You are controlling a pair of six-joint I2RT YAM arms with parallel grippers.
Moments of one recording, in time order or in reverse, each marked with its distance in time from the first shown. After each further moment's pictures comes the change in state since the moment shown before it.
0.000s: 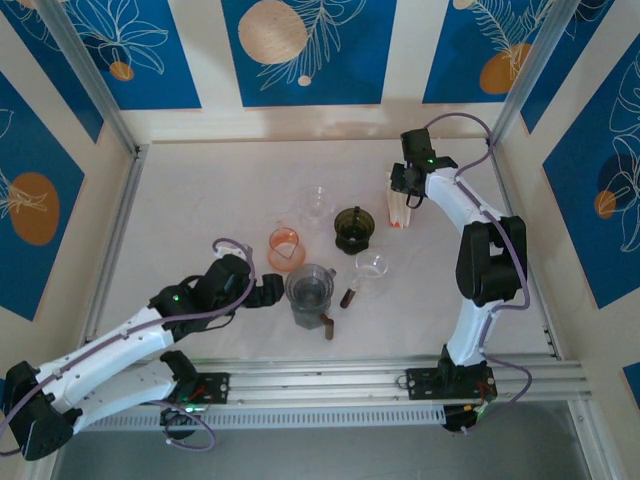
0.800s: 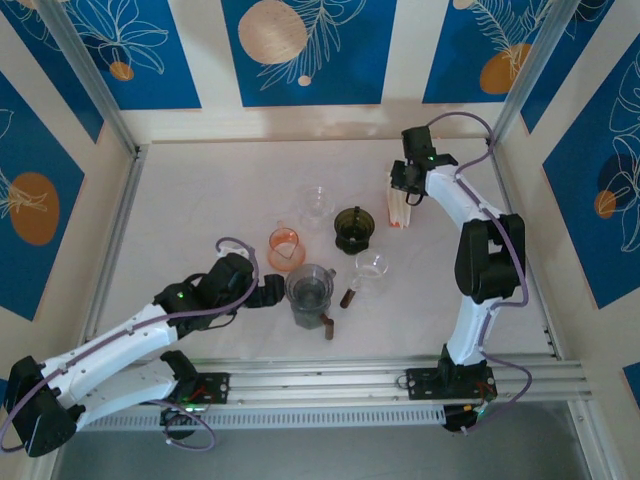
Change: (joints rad) left arm 0.011 0.032 0.002 0.003 0.018 0.000; right arm -0.009 0.031 0.035 -0.014 -0.025 0.035
